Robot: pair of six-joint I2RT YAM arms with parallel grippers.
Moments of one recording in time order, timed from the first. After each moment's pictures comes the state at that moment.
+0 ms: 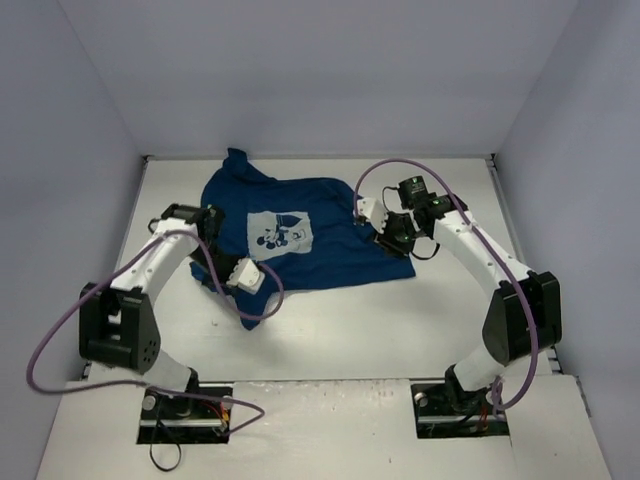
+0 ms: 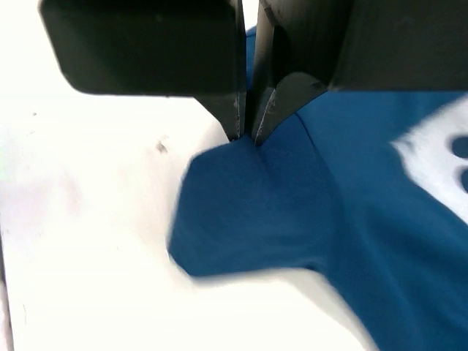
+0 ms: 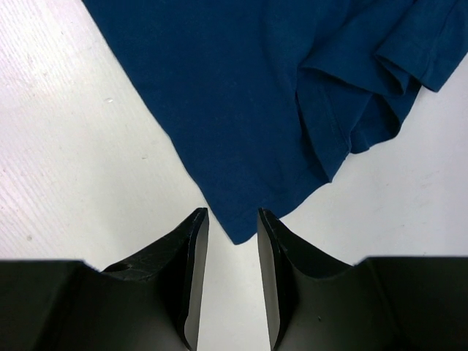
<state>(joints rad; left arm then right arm) -0.20 1.52 1.18 -1.30 0.52 1.76 0.33 1.57 1.25 -0.81 -0.32 -0.86</state>
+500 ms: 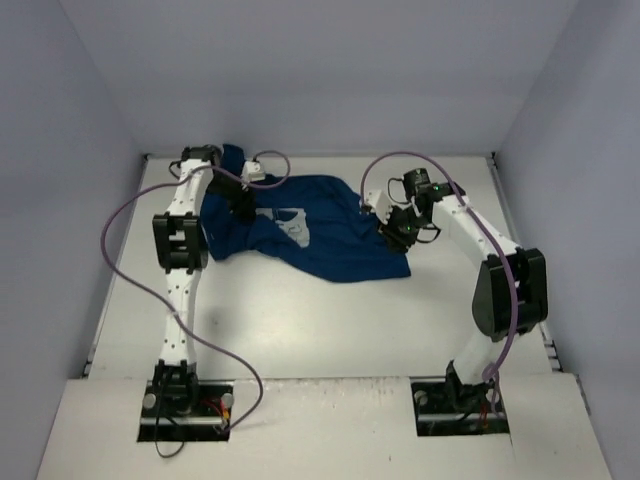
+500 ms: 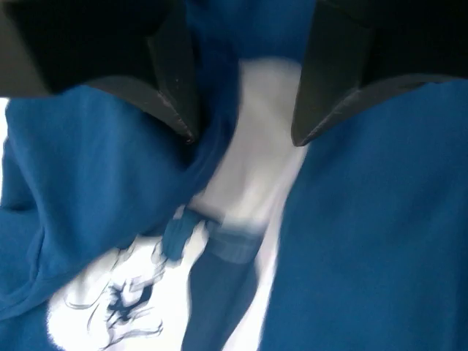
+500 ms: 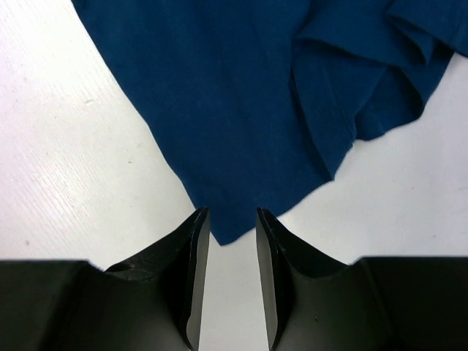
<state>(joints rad) -0.02 2.70 2.61 -1.40 0.89 1.20 0.25 1.72 1.34 -0.85 -0.39 -0.85</state>
